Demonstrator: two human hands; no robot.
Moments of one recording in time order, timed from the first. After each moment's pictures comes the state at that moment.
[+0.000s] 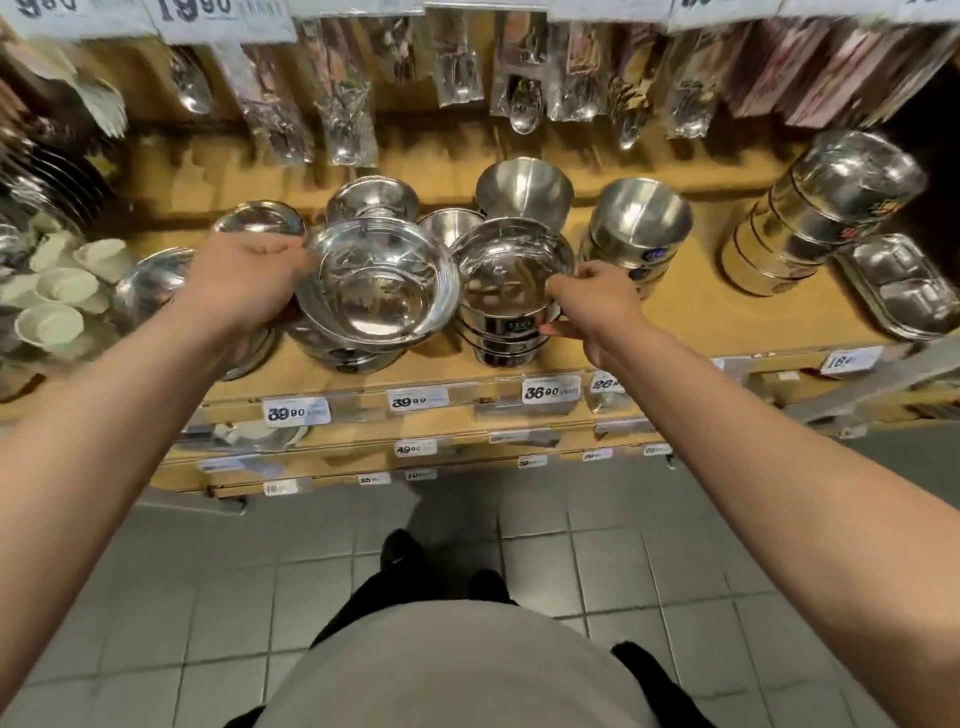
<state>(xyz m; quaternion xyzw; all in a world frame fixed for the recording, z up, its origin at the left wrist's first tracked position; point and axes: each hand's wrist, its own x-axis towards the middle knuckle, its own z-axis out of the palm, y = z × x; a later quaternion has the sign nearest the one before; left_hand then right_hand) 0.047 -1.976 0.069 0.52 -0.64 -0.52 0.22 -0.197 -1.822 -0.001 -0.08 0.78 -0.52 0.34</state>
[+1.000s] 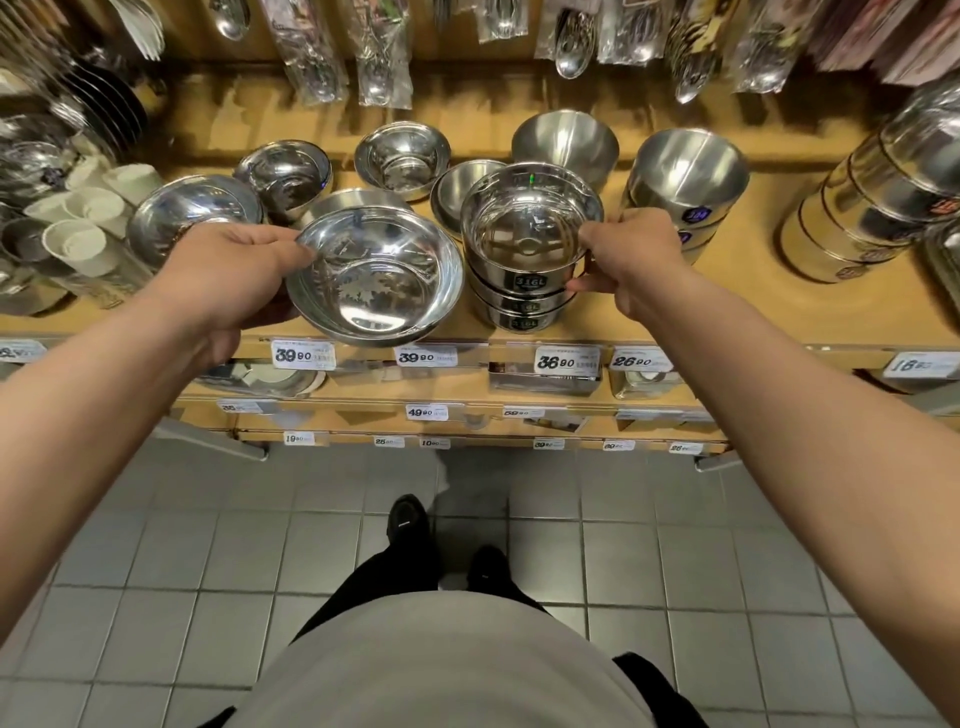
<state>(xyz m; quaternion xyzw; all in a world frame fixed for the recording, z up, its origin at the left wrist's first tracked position) 0.072 -1.934 0.051 0.59 -0.58 -0.53 0.21 -0.223 -1.830 -0.013 -0.12 0.79 -0.49 0.35</state>
